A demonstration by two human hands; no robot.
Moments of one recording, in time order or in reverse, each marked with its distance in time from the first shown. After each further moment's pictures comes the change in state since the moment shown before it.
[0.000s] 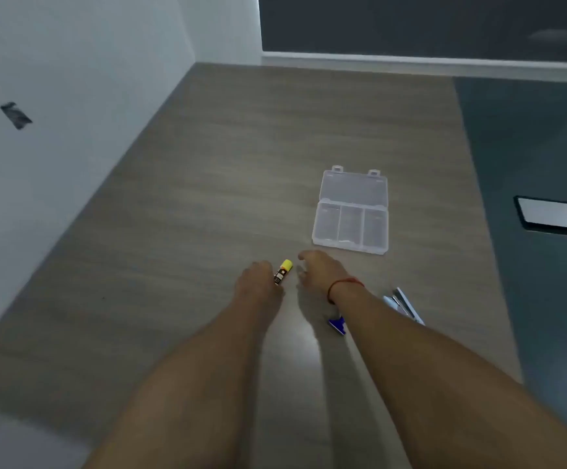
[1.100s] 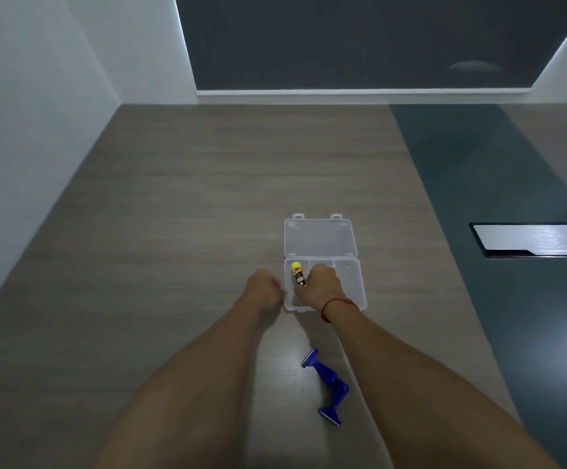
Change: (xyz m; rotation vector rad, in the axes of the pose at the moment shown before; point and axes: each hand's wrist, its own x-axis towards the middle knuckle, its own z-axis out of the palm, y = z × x) left_hand 0.129 0.090 -0.034 -0.461 -0.224 0.066; right_hand 0.093 0.039 -0.059 0.395 0.211 0.456
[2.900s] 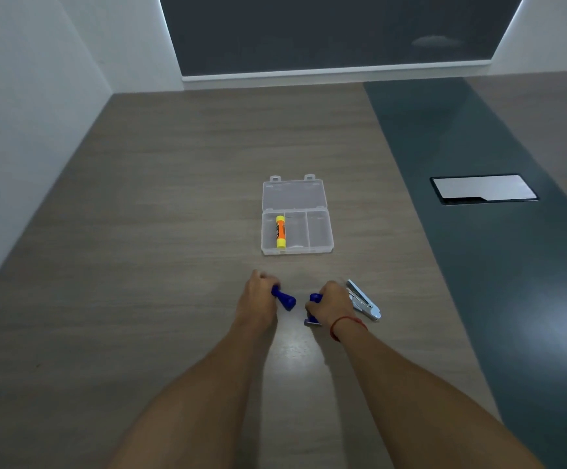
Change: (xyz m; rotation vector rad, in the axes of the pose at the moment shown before) left_hand -0.114 -0.070 0.086 0.365 0.205 0.303; right_hand -0.117 0.125 0.023 0.091 0.010 0.120
